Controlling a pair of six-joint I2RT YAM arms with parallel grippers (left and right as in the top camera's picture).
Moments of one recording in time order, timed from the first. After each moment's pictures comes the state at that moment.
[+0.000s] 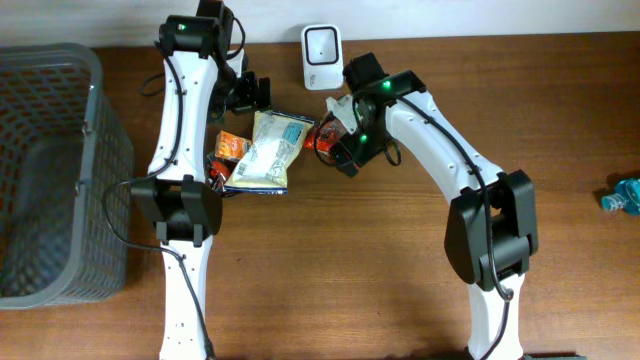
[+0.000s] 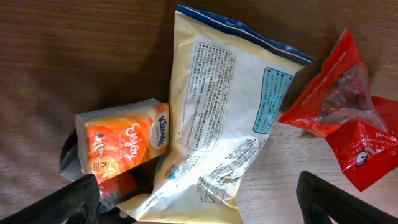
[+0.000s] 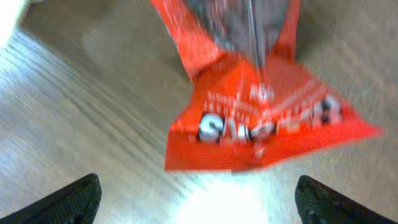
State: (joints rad) left arm -0.13 2.59 2.82 -1.68 0.18 -0.20; right arm 0.39 2.17 1.89 -1.13 -0.10 -0.25
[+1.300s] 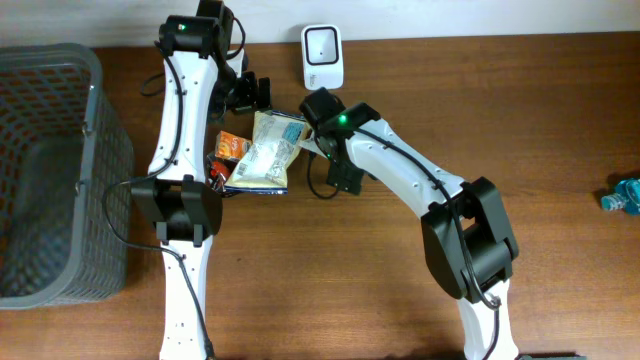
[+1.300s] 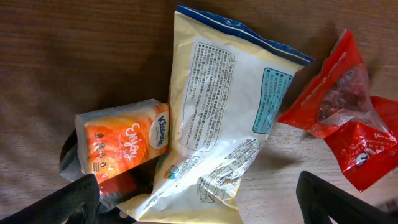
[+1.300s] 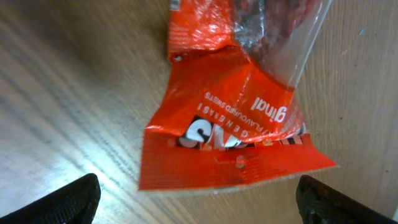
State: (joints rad) left arm -0.13 2.59 2.82 -1.68 0.18 -0.20; right arm 0.55 2.17 1.76 -0.99 0.36 -0.59
